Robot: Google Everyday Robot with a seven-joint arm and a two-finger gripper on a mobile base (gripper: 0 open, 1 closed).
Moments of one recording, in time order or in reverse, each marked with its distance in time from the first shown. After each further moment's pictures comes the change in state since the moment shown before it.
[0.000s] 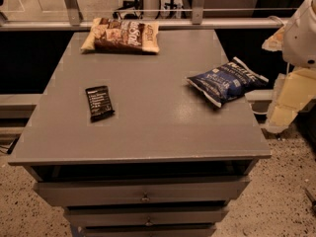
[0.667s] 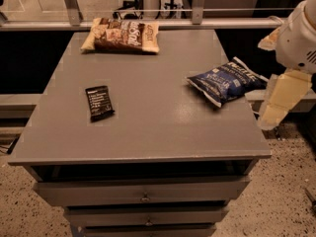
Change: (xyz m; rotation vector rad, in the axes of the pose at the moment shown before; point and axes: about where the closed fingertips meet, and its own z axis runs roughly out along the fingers) arm -0.004 -0.010 0.011 0.035 -0.022 0.001
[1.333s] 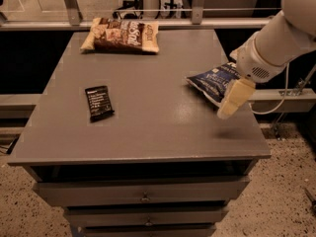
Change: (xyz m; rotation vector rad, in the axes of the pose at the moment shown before) arm -0.024 -0.065 0.112 0.040 -0.137 0.071
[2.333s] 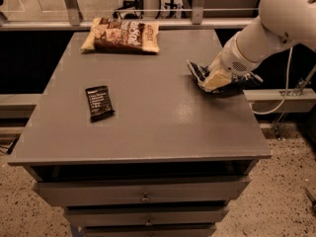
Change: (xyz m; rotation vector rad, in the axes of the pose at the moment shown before) arm -0.024 -0.045 0.050 0.008 -0.095 0.044
